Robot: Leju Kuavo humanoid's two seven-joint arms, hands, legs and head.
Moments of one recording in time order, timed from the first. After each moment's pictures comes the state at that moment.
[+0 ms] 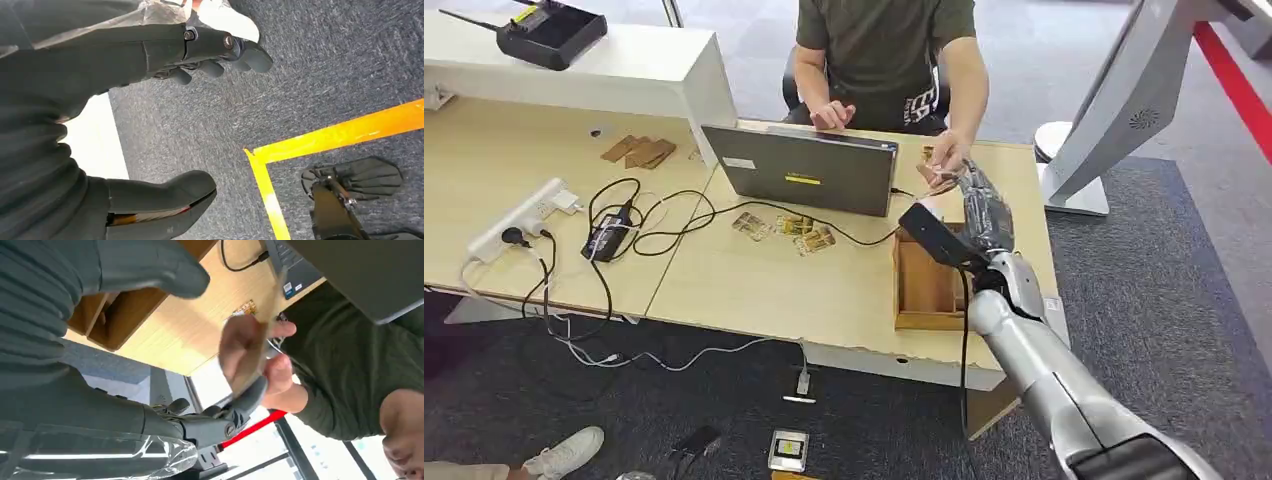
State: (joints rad) left arm -0.35 0.12 -0.90 -0.24 0.59 0.03 0.31; right arm -0.85 0.02 0.71 -0.62 0.65 -0.42 0.00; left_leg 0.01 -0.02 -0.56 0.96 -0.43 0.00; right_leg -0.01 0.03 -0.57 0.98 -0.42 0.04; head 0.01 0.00
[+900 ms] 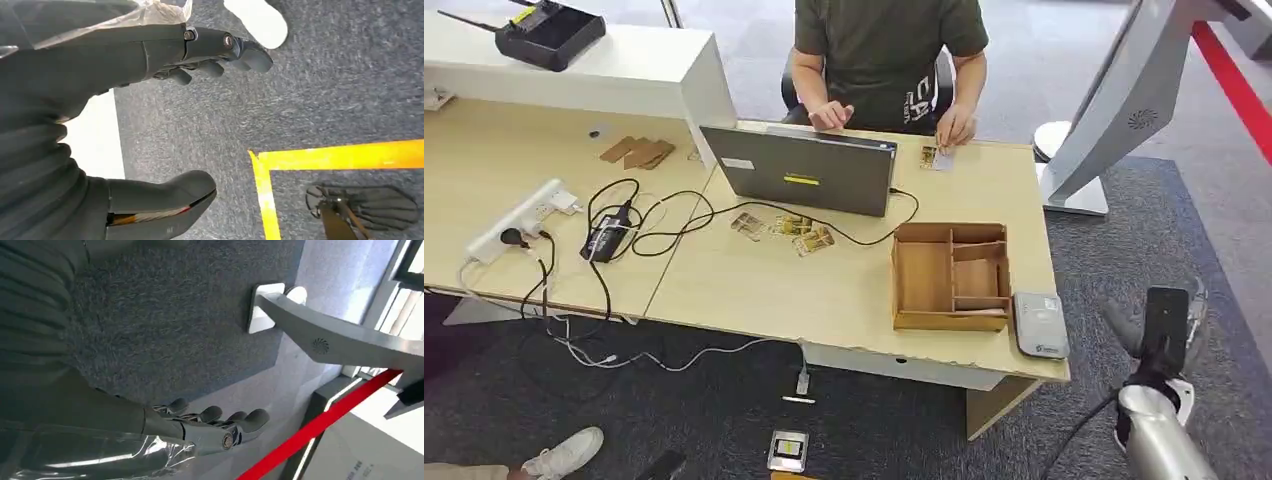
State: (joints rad) left arm -0.24 0.17 -0.90 -0.23 0.71 0.11 0.20; right arm -0.50 -0.34 0.38 -0.70 -0.10 -0.63 -0.27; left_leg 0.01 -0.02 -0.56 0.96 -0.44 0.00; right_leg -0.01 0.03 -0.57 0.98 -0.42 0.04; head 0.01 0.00
